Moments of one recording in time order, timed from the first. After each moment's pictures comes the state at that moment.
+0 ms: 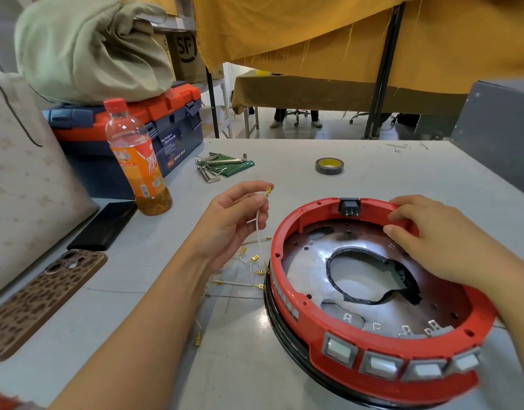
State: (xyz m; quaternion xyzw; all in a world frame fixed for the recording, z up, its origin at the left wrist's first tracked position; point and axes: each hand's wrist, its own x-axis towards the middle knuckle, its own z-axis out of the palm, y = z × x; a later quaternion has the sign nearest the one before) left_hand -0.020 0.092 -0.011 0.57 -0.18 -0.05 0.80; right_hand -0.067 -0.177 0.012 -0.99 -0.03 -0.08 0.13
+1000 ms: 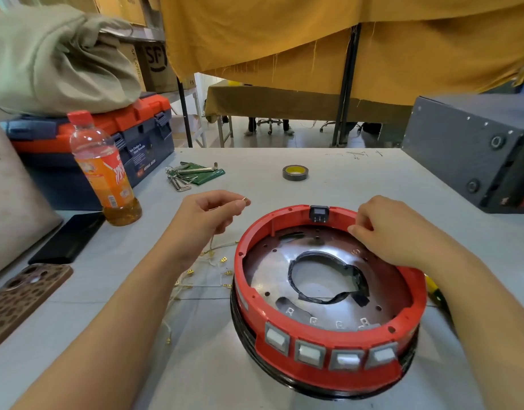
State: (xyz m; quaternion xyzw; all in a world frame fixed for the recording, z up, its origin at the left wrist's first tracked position) left_hand -0.028 0.084 0.006 0.75 -0.13 0.03 0.65; right_hand -0.076 -0.182 0.028 -0.99 0.00 -0.05 0.10
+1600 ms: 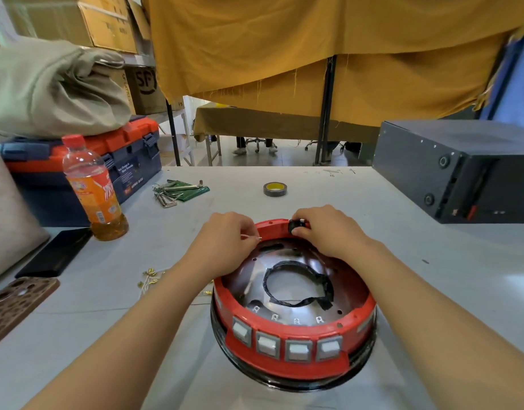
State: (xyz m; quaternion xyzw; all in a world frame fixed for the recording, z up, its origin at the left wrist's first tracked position) left_hand -0.063 0.026 0.027 0.94 -0.18 0.12 0.26; right_hand -0.055 -0.166 0.025 -0.99 -0.05 -0.07 0.12
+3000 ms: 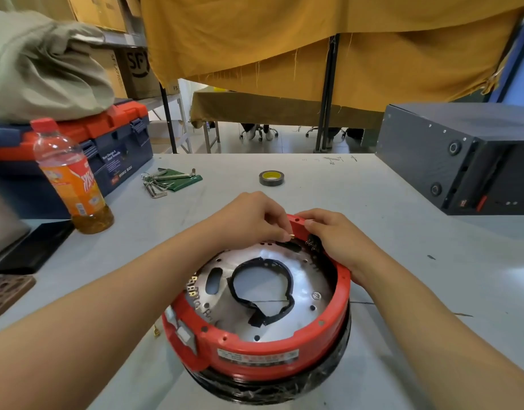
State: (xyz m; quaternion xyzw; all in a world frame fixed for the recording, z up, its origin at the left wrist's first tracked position) left_hand -0.033 -0.011 0.041 0.90 -0.31 -0.04 0.30; right_hand -0.063 -0.177 -0.002 -0.83 0.04 -0.03 0.55
